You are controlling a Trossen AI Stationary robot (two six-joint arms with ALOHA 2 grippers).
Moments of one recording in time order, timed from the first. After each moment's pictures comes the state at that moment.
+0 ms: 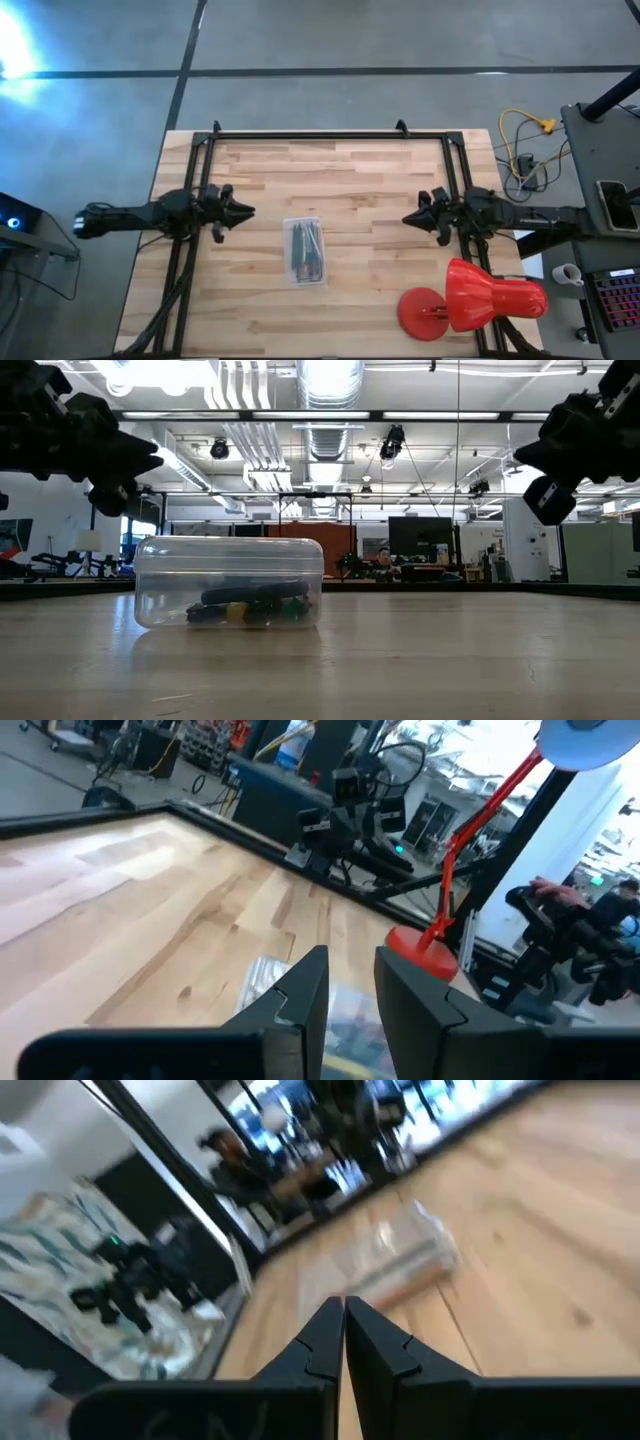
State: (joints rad) left arm 0.04 0.08 0.01 0.02 0.00 -0.45; right arm -0.10 0.13 0.01 0.07 -0.24 0.64
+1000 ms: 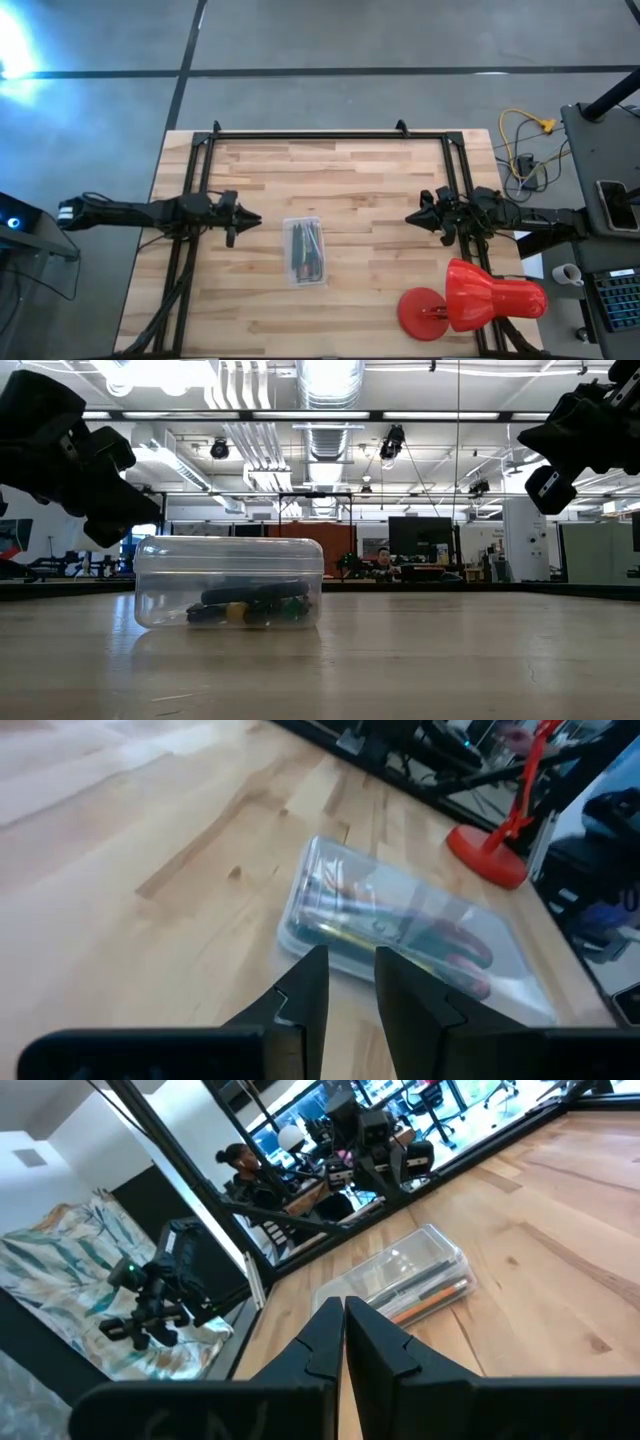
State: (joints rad) left arm 0.04 0.38 0.01 0.02 0.00 -0.45; right arm -0.09 0.04 0.01 0.04 -0.23 0.64
